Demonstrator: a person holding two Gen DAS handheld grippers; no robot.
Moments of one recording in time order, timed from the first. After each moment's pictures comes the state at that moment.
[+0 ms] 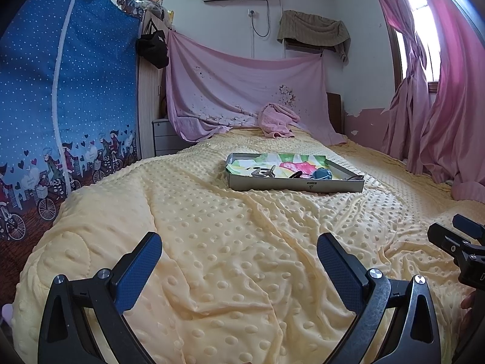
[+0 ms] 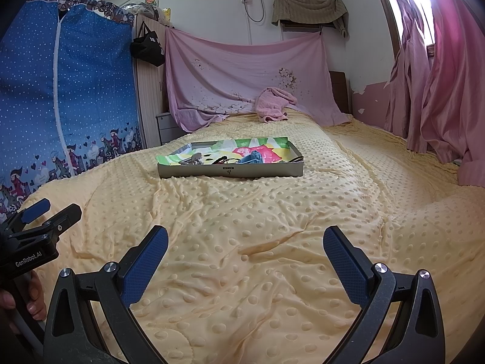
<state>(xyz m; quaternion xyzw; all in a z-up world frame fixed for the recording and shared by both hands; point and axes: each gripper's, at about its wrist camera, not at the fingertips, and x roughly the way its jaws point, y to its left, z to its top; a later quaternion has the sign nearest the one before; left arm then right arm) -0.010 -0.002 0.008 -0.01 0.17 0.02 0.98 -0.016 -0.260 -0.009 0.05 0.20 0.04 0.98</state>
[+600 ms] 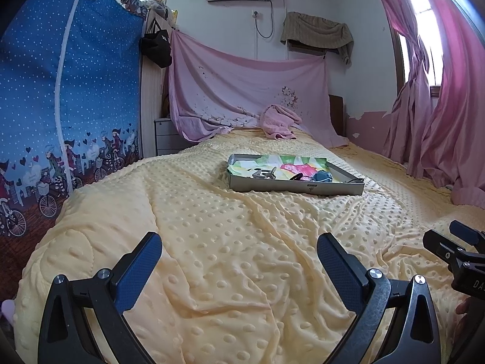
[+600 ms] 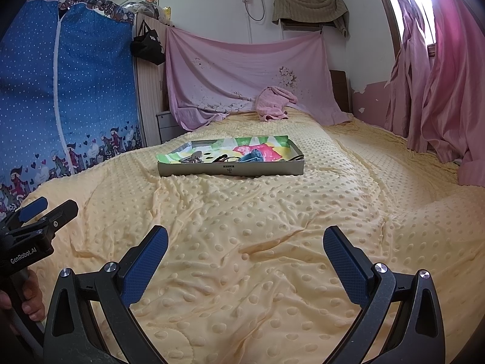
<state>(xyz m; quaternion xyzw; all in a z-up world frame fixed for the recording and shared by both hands) -0.013 -0.001 0.013 -0.02 0.17 0.02 0.98 -0.015 -0.261 -0.012 0.05 0.20 0.04 0.98</state>
